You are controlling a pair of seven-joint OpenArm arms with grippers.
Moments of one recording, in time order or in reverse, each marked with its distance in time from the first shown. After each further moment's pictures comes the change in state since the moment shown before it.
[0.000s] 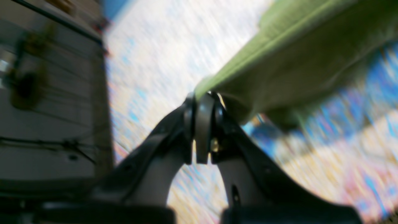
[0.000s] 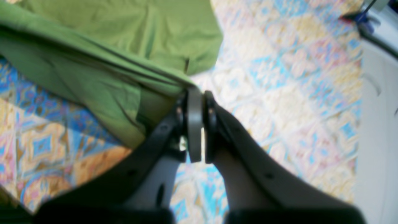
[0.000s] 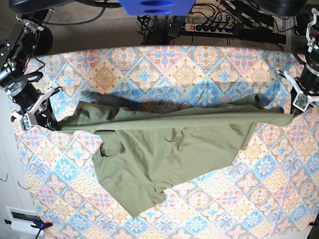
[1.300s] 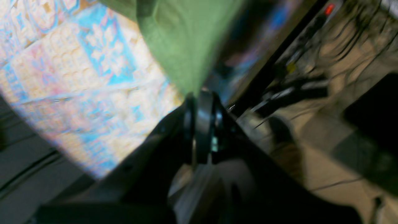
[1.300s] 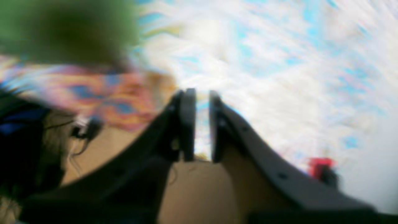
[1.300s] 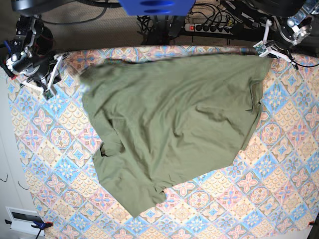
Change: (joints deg) left arm 13.4 -8.8 24.2 -3.0 23.2 1.2 9.3; right arm -9.4 0.3 -6.1 -0.4 -15.3 -1.3 -15.6
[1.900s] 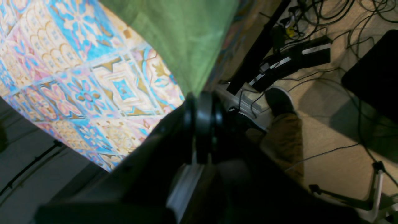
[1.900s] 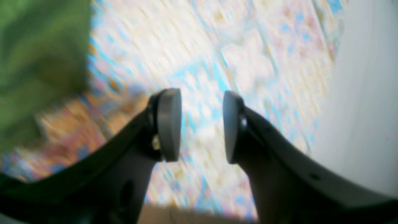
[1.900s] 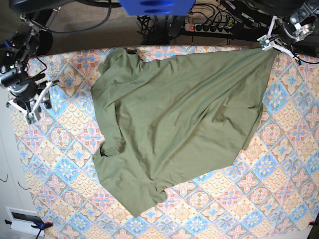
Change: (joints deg) left arm 3.0 -2.4 0.2 0.1 -1.0 -0.3 3.7; right arm 12.1 -3.5 5.9 -0.4 0.3 0.2 -0.5
